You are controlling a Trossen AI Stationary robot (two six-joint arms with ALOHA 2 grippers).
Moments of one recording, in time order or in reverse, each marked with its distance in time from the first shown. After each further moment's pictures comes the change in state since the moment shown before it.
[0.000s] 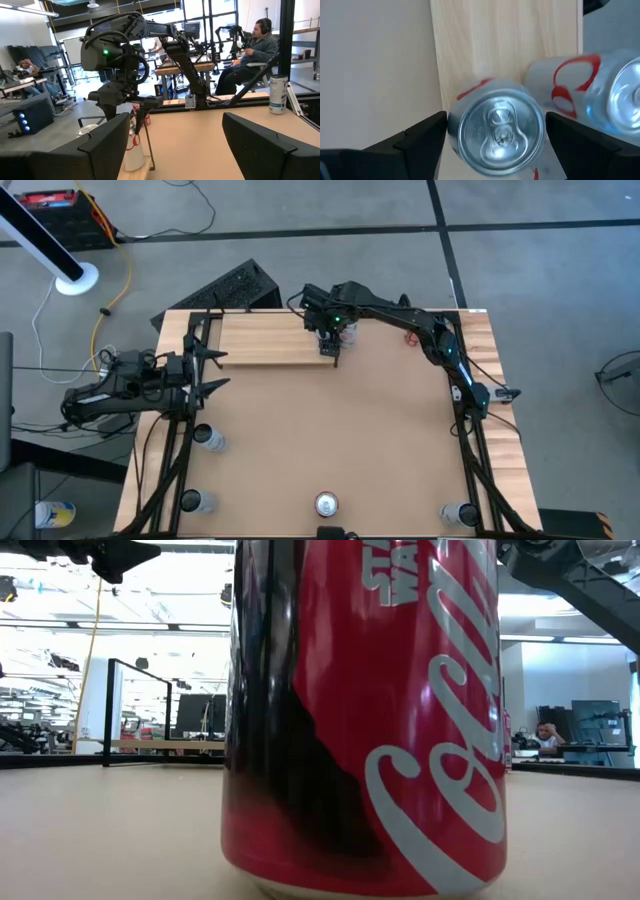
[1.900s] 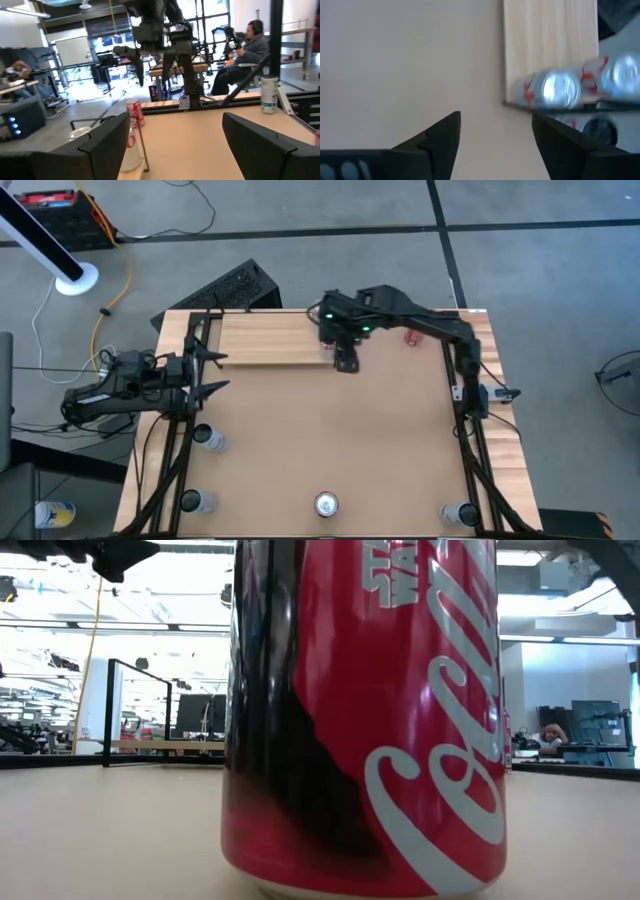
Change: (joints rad) left arm 0.000 0.000 0.000 0.001 0.044 -0.007; right arm 0.175 -0.263 -0.001 -0.178 -0.066 0.140
